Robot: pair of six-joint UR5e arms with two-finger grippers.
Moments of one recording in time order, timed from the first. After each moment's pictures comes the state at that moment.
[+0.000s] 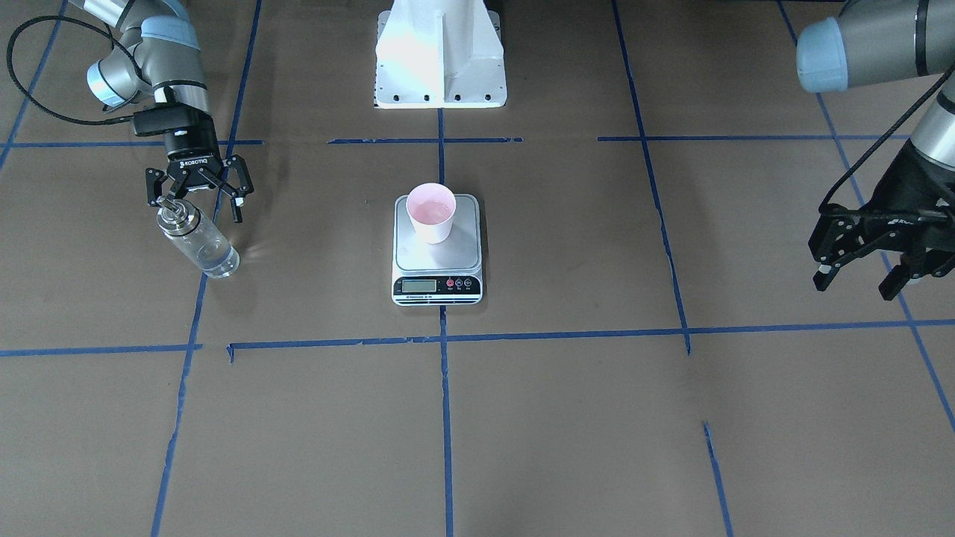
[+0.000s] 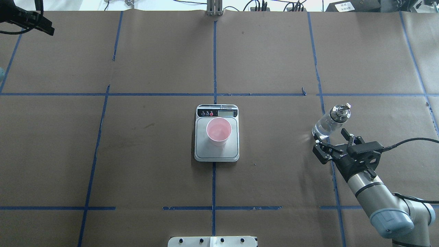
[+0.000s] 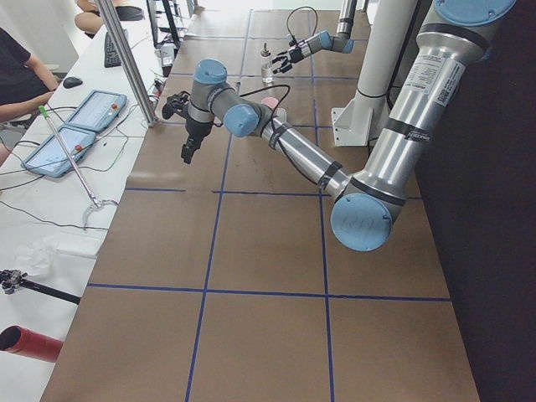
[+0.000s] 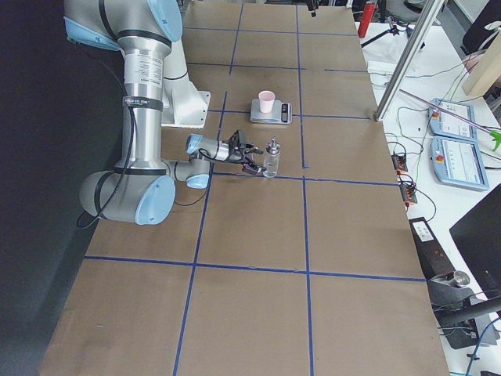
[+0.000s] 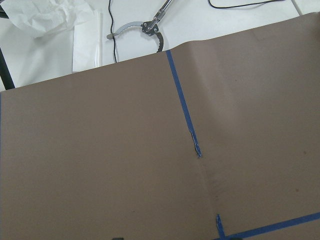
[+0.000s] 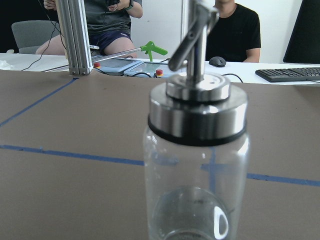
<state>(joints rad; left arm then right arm) -1.19 -1.94 -1.82 -1.69 -2.07 -0.49 0.17 -1.67 1.69 -0.39 0.63 1.08</state>
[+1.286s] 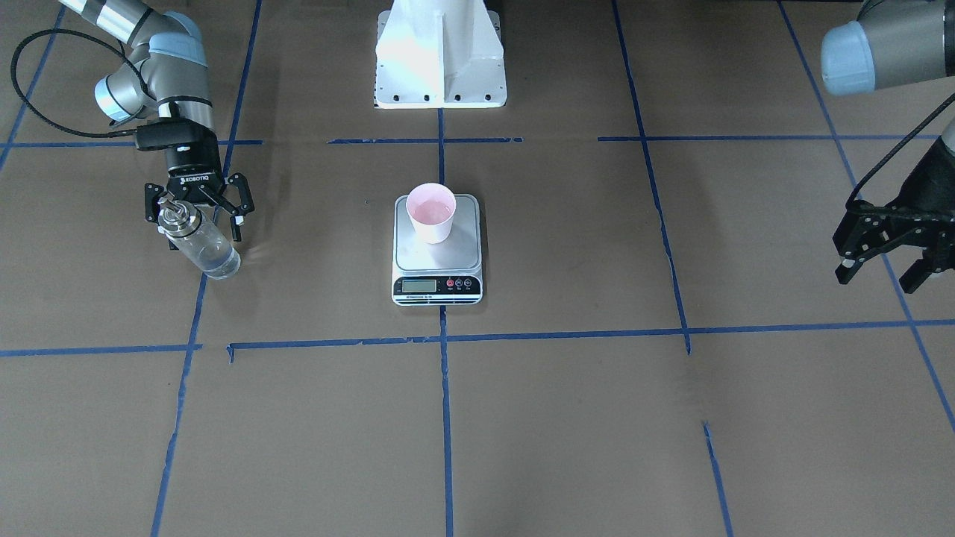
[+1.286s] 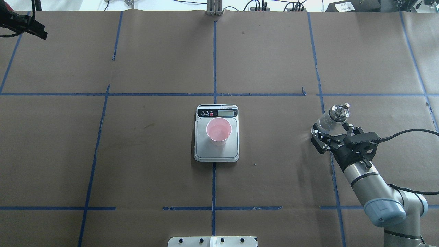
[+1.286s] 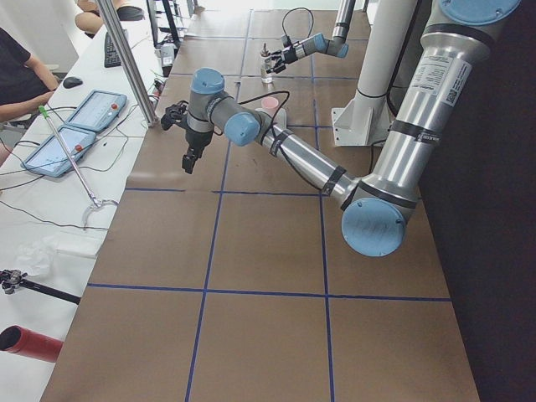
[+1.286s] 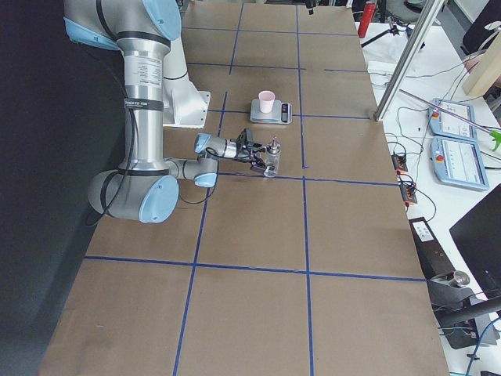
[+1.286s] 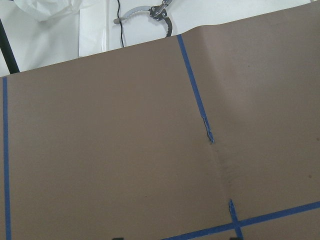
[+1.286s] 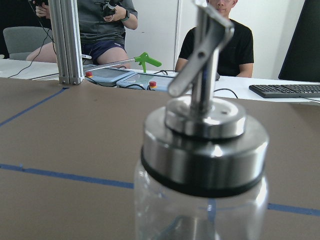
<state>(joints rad) -1.23 -1.89 -1.81 -1.69 -2.13 -0.45 0.23 -1.60 1.62 -0.39 0.63 1.03</state>
